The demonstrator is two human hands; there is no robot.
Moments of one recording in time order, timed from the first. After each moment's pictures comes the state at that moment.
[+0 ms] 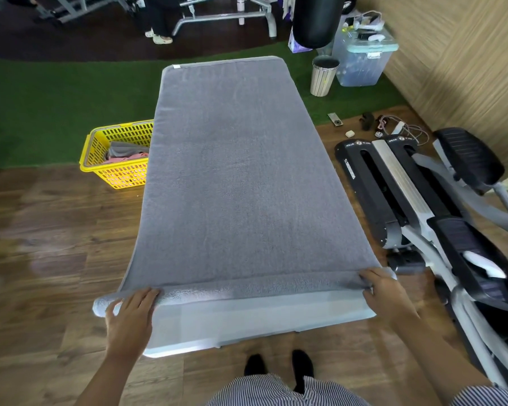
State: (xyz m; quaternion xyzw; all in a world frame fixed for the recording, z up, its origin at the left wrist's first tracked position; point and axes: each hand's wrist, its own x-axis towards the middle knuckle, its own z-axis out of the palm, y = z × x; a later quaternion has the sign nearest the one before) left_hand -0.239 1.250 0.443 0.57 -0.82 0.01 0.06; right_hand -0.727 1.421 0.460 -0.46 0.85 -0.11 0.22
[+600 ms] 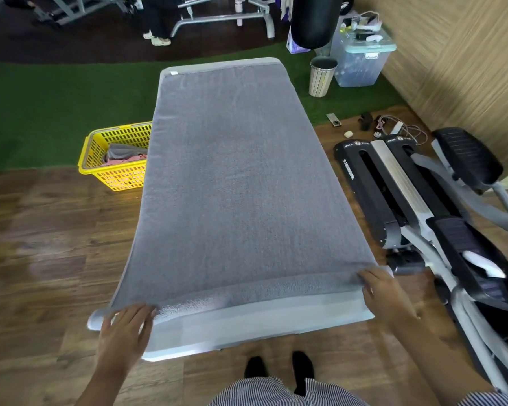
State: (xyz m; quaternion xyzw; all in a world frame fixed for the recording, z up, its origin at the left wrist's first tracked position) left_hand -0.224 1.260 0.446 0.51 -0.85 -0.01 0.12; right_hand -0.727 1.422 0.451 -0.54 0.83 -0.13 0.09
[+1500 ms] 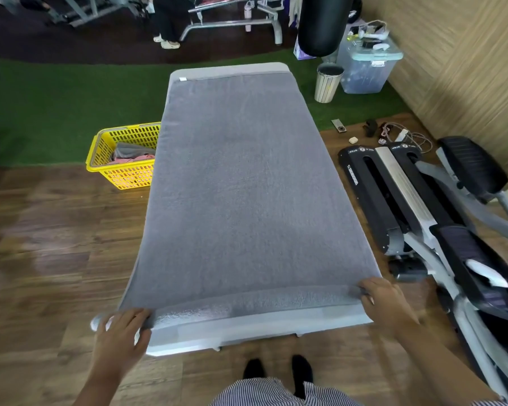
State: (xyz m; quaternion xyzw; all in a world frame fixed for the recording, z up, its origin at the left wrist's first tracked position) left_hand -0.206 1.270 0.441 0.53 -0.84 0.01 0.13; right_hand -0.723 1.425 0.458 -0.53 0.83 -0.06 0.14
